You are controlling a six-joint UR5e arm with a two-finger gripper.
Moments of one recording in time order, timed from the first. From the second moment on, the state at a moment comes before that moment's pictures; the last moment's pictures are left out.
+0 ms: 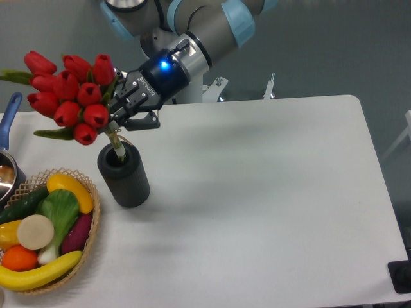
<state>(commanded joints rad) 2.55 -1.55 -2.06 -0.69 0.21 0.98</state>
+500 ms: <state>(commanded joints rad) 2.54 -1.57 -2.10 -0.69 0.21 1.06</state>
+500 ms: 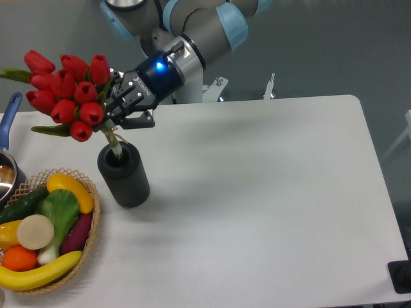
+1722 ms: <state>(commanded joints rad) 2.56 -1.70 -2.20 -0.69 0.23 1.30</state>
